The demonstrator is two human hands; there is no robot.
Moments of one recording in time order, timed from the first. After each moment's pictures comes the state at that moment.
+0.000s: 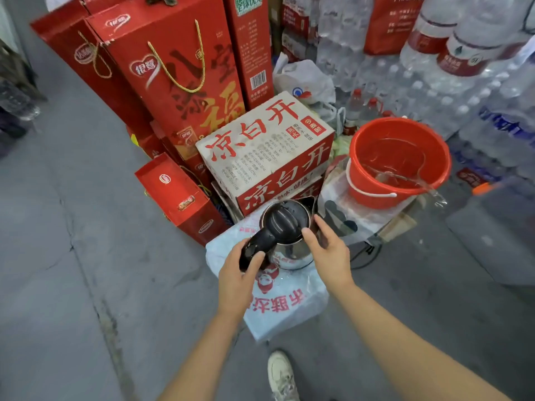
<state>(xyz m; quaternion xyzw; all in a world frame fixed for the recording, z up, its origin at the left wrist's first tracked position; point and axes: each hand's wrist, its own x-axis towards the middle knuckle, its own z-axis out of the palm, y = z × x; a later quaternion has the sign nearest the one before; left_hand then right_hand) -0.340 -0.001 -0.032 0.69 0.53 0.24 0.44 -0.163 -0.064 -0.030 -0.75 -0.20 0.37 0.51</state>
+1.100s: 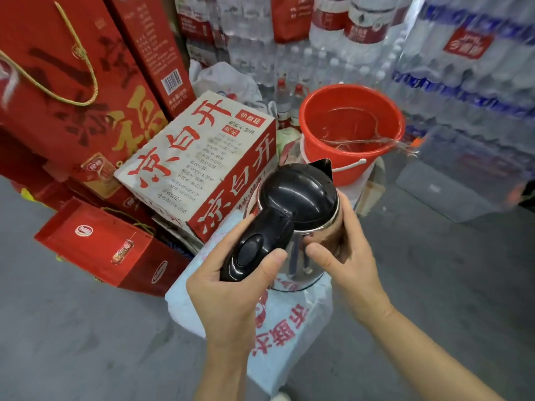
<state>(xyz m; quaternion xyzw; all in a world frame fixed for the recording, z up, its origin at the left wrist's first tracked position) -0.300 0.012 0.023 0.56 0.36 0.40 0.63 -0.180 -0.086 -0.032 -0.66 -0.26 0.23 0.66</state>
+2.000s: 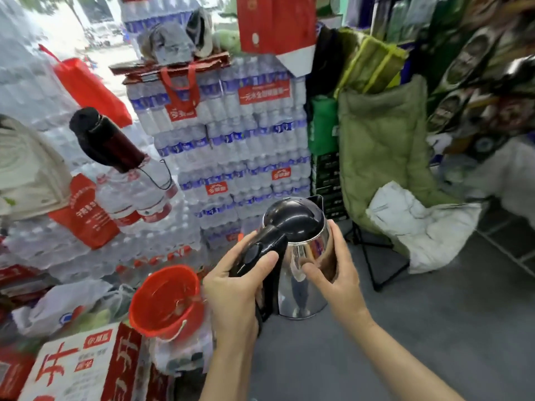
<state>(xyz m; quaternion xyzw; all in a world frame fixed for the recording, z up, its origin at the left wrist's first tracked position) -0.130 -0.222 0.321 0.62 0.05 0.16 0.77 -0.121 -0.375 0.246 -0.73 0.00 -0.16 0.66</state>
